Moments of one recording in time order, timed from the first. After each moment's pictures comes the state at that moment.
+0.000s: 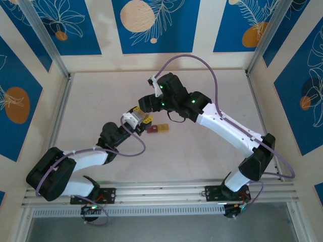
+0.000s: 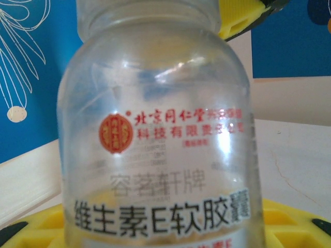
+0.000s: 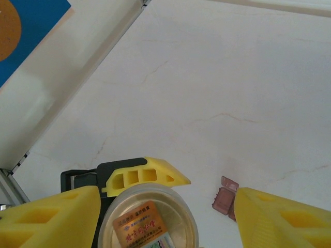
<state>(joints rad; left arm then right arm) -0.60 1.34 0.40 1.06 0.22 0.16 0.84 1.58 1.64 -0.68 -0.02 0.38</state>
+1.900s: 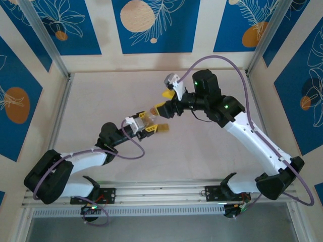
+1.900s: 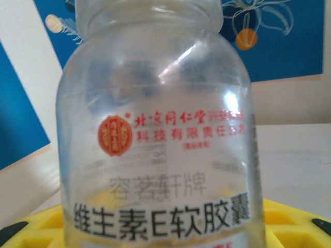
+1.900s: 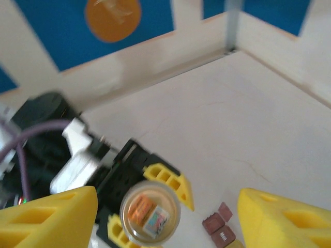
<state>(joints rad) -0.60 1.31 0.41 1.04 0.48 0.18 0.66 1.31 1.49 -0.61 -0.44 -0.02</state>
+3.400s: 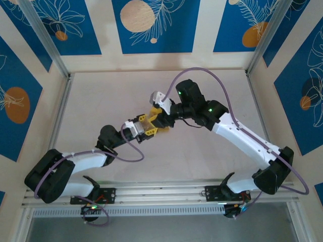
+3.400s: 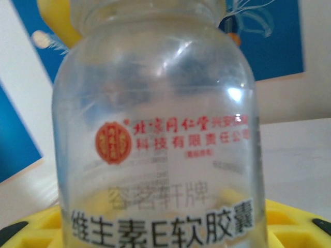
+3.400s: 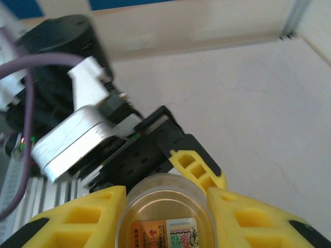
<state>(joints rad) -0.61 1.32 0.37 1.14 0.58 0.21 0.76 1.36 1.38 -0.62 -0.57 -0.38</state>
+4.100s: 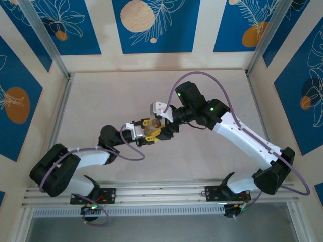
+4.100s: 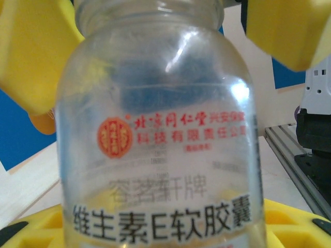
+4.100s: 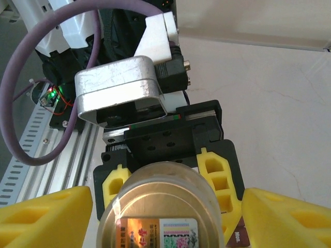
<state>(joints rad) -0.61 1.39 0.39 1.27 0.80 0.09 0.76 1.36 1.42 -0.79 -0.63 -0.61</state>
